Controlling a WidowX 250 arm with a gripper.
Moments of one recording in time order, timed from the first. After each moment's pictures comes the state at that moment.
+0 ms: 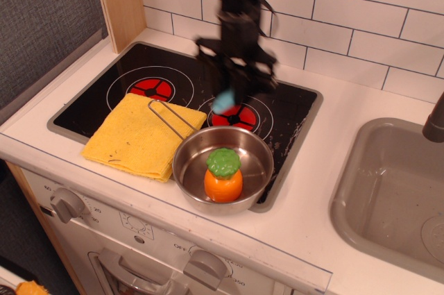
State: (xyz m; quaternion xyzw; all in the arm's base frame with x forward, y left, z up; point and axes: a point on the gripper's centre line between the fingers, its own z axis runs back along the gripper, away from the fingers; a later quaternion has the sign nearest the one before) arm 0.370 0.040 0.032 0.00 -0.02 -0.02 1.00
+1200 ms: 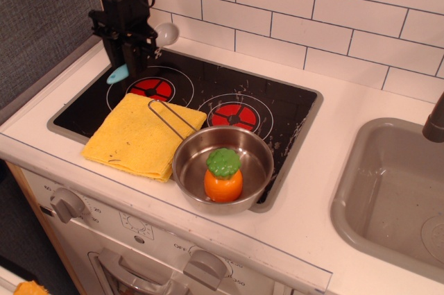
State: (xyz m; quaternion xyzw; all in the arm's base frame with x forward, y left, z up) arm 0.349 0.169 0.027 0.01 -0.02 -0.04 1.00
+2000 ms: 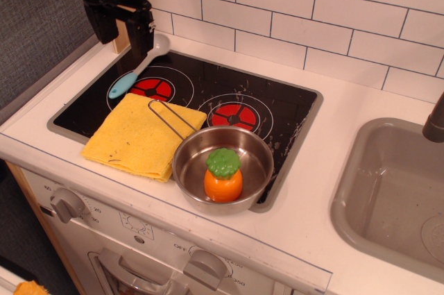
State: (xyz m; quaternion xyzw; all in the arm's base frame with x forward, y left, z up) arm 0.345 0.155 0.077 0.01 -0.06 -0.07 1.00
